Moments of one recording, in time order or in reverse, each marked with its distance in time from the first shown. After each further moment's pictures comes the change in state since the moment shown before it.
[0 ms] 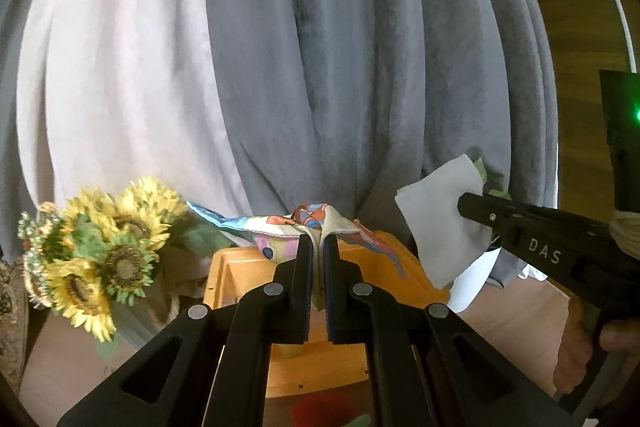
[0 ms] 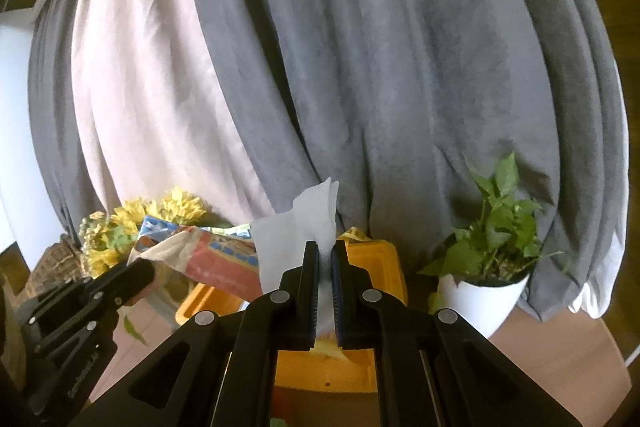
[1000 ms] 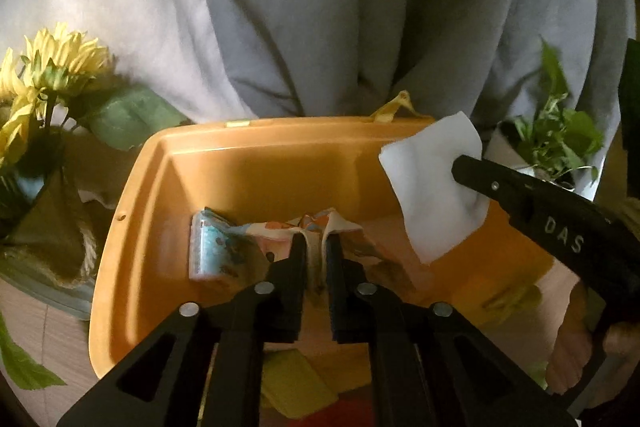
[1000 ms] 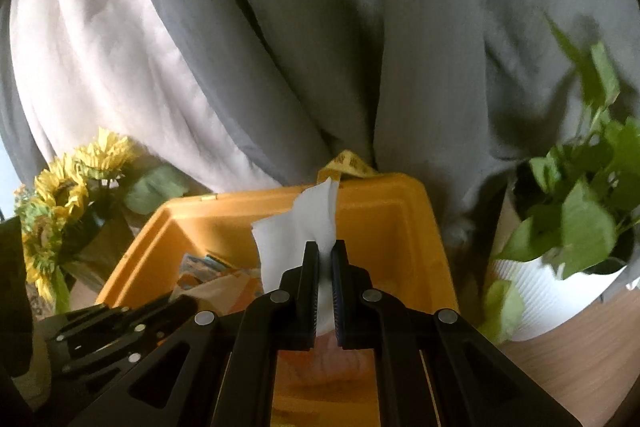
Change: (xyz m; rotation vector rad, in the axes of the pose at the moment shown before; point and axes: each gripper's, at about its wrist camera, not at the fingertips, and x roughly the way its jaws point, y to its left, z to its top) left arm 0.171 0.030 -0.057 -0.084 0.428 -0.052; right arm 0.165 -0.025 -0.043 0.059 0.273 0.017
